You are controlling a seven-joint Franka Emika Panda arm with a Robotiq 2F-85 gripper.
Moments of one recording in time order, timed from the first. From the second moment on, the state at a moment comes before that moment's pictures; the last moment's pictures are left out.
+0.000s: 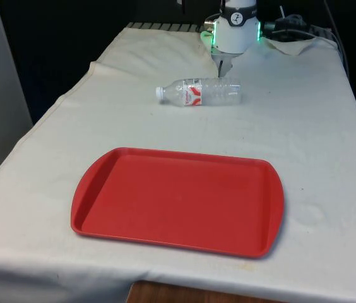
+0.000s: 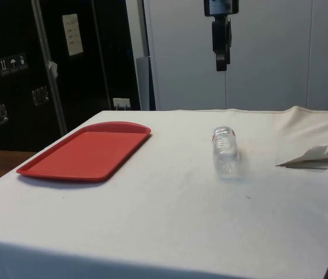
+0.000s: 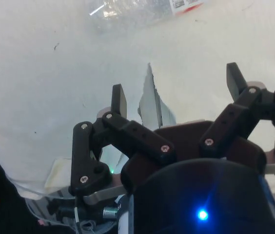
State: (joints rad) arm 0.10 -0.48 -0.30 -2.66 -0.14 2.19 -0.15
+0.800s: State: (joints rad) arm 0.10 -0.35 -0.31 -2.73 -0.14 2.36 -0.15
